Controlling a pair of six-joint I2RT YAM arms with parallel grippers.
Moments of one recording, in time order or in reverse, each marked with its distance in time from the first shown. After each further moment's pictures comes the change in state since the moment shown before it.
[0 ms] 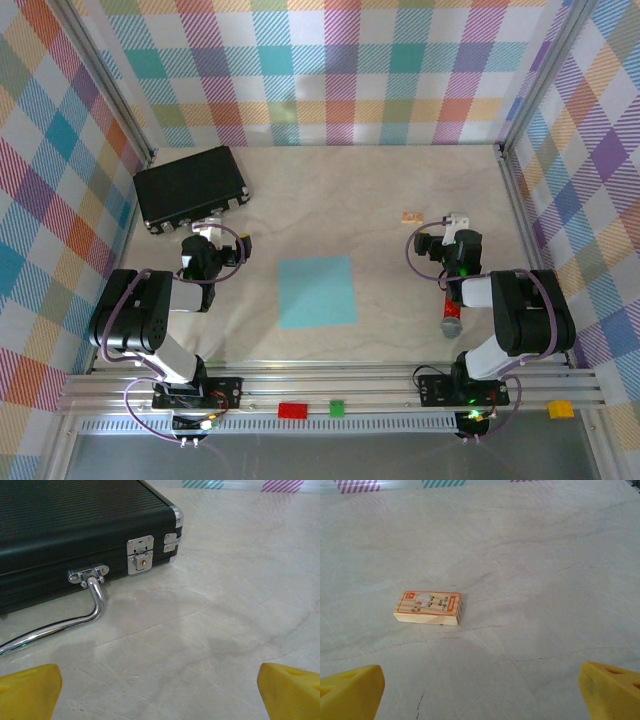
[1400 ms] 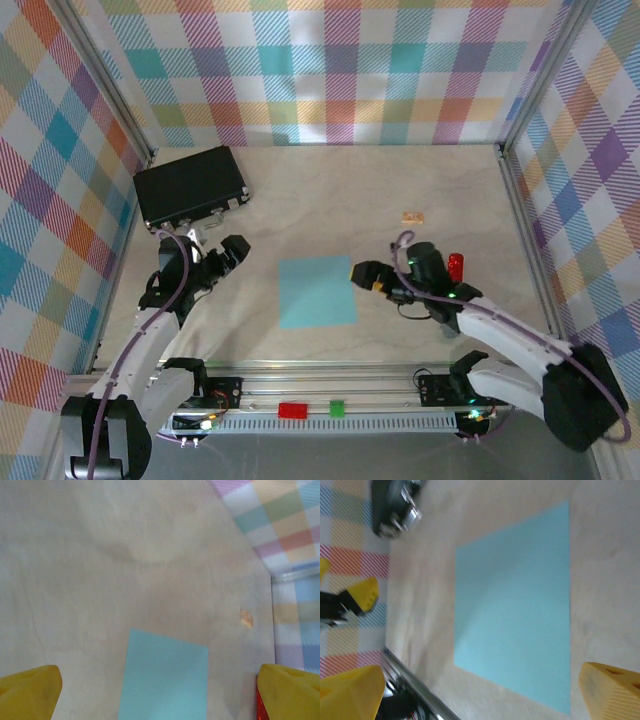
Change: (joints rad) left arm 0.000 -0.694 0.108 -1.032 0.354 -0.727; right arm 0.581 -0.471 0.093 -0.809 -0.388 0.852
